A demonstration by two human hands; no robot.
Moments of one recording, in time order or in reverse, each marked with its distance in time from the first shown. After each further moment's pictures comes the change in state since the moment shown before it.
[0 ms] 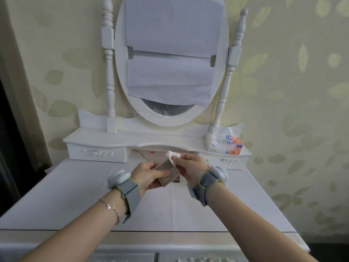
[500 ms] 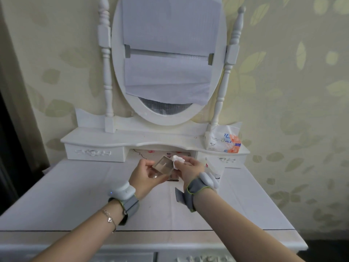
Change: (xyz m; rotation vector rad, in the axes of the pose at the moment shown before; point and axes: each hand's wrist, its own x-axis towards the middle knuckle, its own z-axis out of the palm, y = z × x) left_hand 0.004 -0.027 -0.008 0.365 0.176 0.298; right_hand 0.003 0.022 0.005 -0.023 0.348 -0.037
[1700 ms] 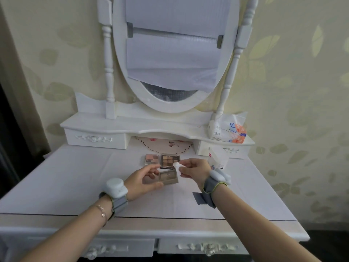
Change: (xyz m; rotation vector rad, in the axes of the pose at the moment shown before) left_hand 0.005 -0.062 -0.017 0.195 -0.381 0.100; right_hand 0.020 0.022 -0.041 -0.434 -0.271 -0.036
